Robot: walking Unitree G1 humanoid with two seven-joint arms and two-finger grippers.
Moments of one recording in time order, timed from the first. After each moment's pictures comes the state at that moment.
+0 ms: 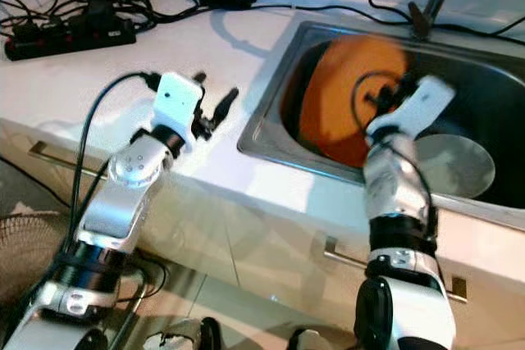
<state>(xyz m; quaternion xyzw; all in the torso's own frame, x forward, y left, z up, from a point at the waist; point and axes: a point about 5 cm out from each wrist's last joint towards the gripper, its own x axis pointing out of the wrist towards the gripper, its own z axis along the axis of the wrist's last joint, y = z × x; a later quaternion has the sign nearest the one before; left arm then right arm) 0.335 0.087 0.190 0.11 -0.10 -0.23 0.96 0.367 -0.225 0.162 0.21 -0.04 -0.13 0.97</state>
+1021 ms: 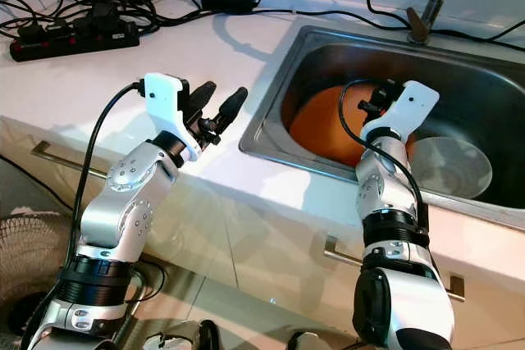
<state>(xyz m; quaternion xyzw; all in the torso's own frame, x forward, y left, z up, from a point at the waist) 0.322 0.079 0.193 -0.07 -0.07 -0.27 0.96 0.372 -0.220 0.156 0.16 -0.04 -0.14 0.98</state>
